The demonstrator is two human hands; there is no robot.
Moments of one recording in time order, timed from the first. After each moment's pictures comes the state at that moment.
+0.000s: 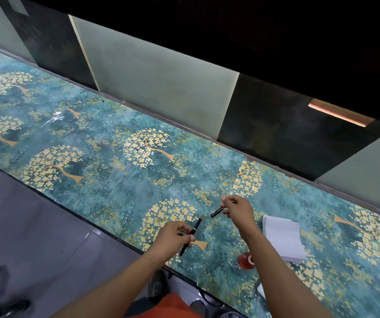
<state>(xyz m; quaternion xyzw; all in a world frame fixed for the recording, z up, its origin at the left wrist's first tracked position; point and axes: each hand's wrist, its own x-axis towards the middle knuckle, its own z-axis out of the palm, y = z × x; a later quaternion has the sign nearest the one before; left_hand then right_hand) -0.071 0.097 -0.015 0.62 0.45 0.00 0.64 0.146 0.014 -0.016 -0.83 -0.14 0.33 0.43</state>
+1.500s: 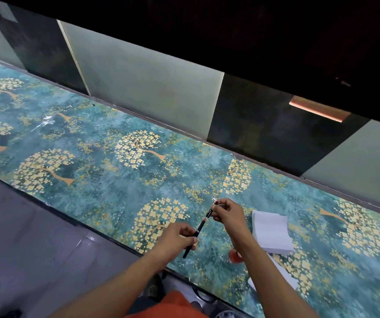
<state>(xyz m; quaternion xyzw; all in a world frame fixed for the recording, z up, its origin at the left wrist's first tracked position) -0.054 0.068 -0.015 0.62 0.41 0.01 0.67 0.122 -0.020 -0.001 -0.74 -0.12 0.38 0.54</state>
